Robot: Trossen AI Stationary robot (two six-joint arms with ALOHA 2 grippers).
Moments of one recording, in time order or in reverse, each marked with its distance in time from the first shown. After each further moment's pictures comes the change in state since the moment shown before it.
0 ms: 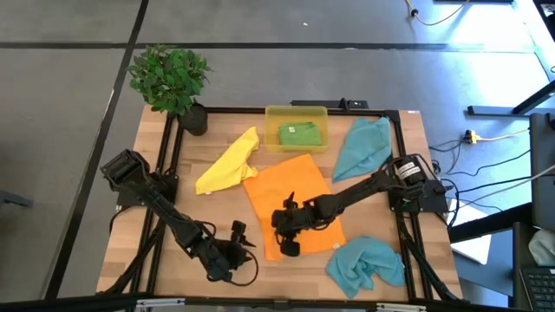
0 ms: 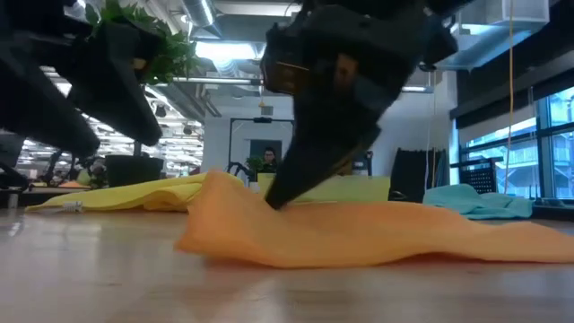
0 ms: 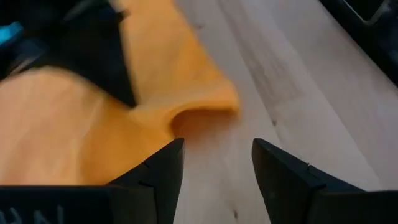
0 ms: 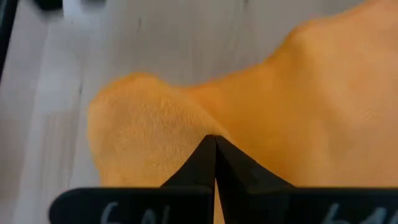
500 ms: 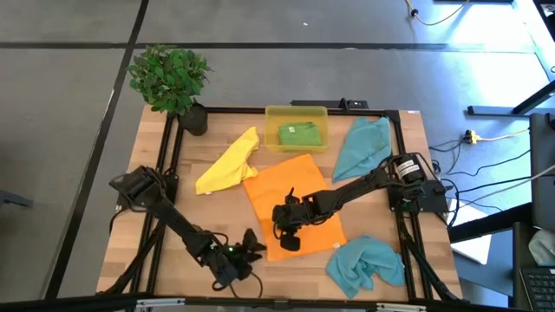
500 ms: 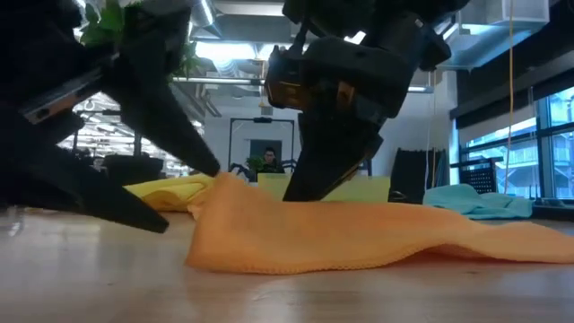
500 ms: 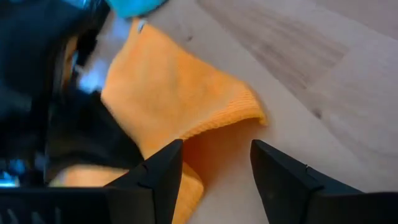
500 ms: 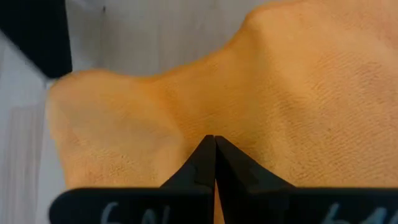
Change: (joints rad) left arm 0.002 0.208 0.060 0.182 -0.171 0.562; right arm -0.033 -0.001 0.001 -0.071 -0.013 -0.003
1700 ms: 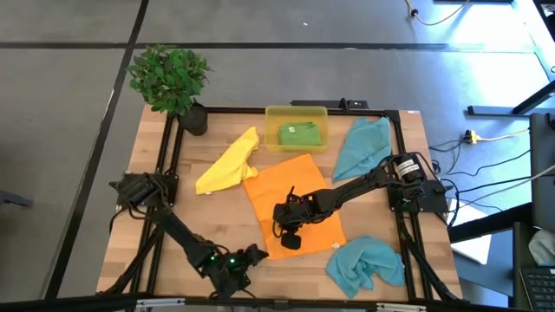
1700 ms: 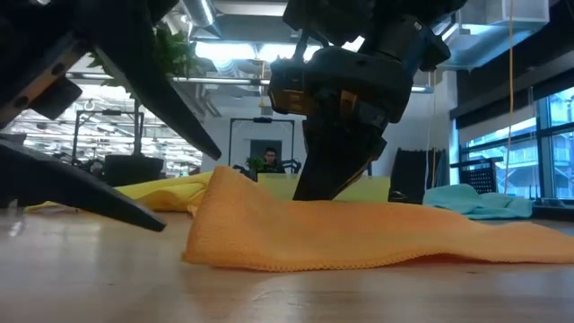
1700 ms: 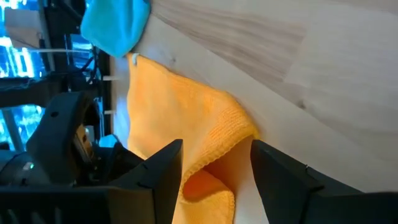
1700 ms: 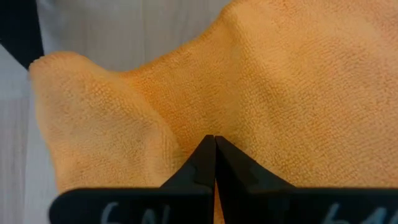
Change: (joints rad) left arm -0.039 0.084 0.111 -0.161 -0.089 0.333; right arm -0.009 -0.002 0.002 -0.042 -0.002 0.008
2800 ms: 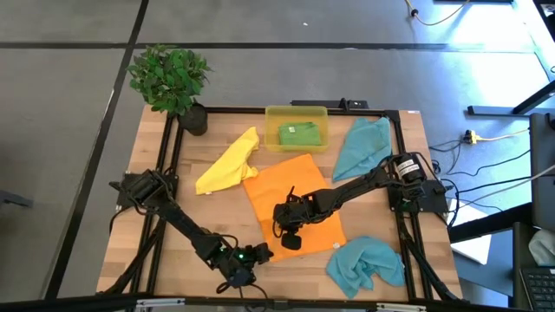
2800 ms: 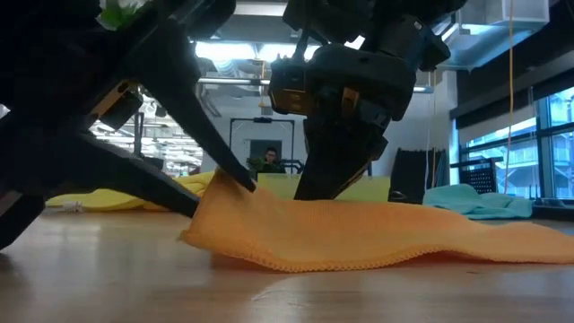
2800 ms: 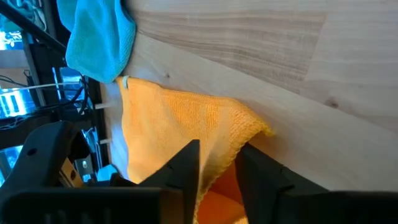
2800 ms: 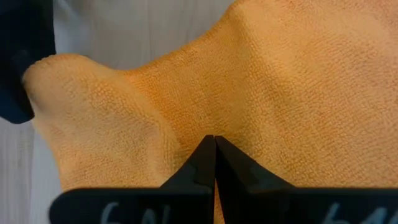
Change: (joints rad) left arm 0.077 0.001 -0.003 0.089 0.155 0.202; right arm 0.000 0.000 0.000 0.000 -0.016 0.000
